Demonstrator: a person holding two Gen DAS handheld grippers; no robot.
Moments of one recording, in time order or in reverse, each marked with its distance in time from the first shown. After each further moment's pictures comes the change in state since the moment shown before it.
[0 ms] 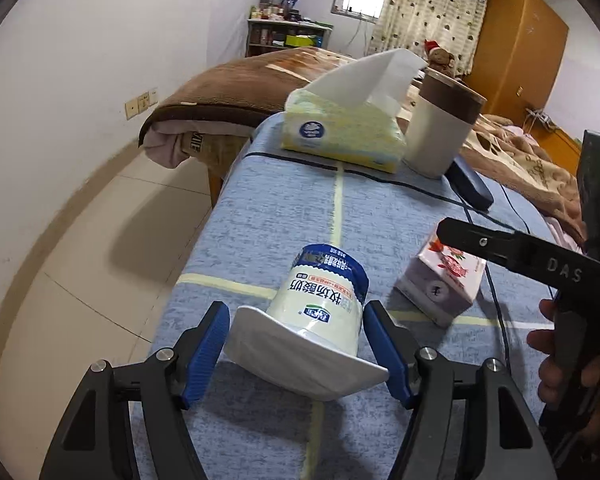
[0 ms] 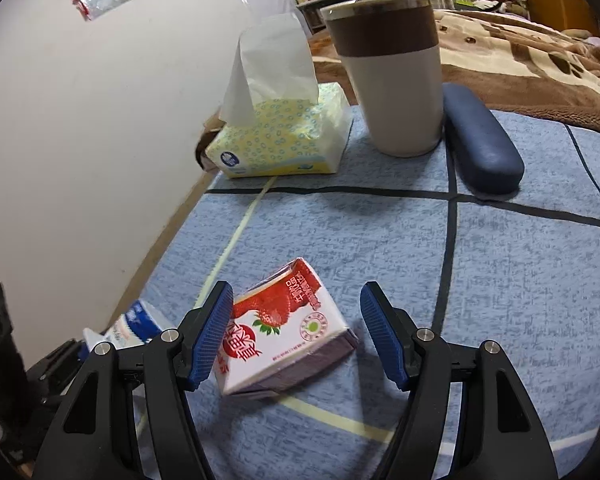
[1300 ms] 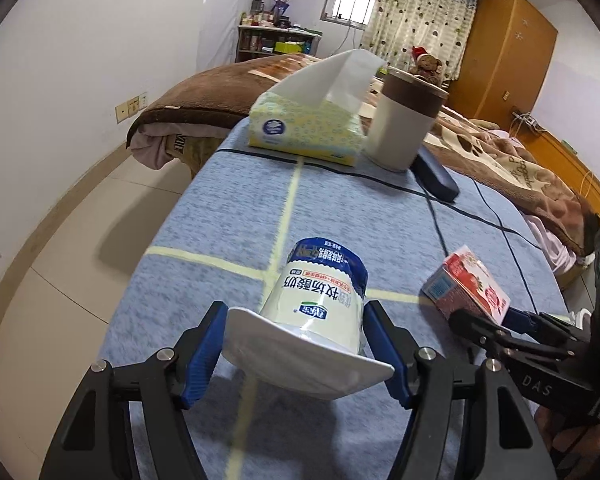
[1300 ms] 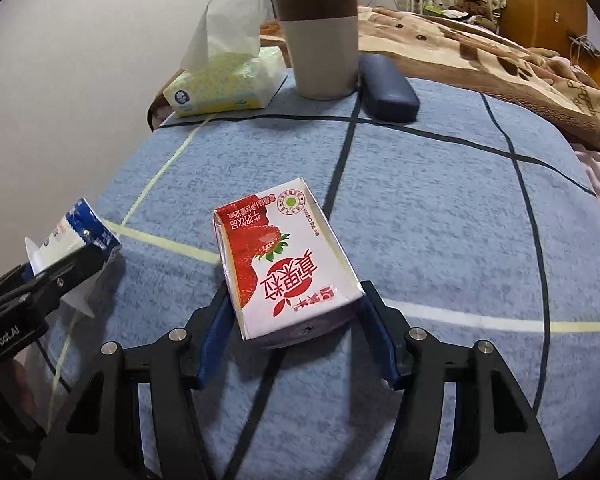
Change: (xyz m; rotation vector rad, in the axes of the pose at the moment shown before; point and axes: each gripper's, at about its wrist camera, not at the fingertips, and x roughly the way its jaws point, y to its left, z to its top) left arm -0.022 -0.036 -0.025 0.012 -0.031 -0.035; right arm -0.040 -0.020 -0.063 -0.061 0.032 -0.199
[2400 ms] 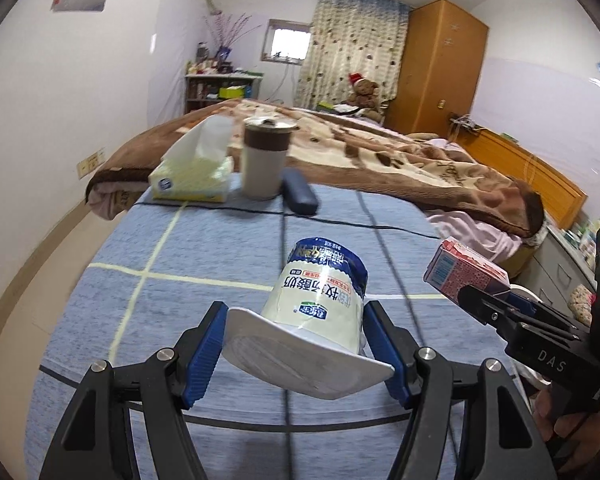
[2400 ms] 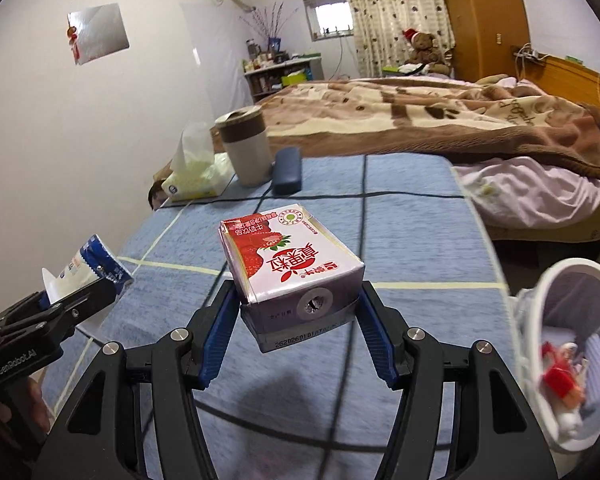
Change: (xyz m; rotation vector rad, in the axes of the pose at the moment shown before) left arm -0.109 -0.139 -0.049 0.142 -0.156 -0.125; right arm -0.136 -0.095 -0.053 0.084 -0.300 -0.040
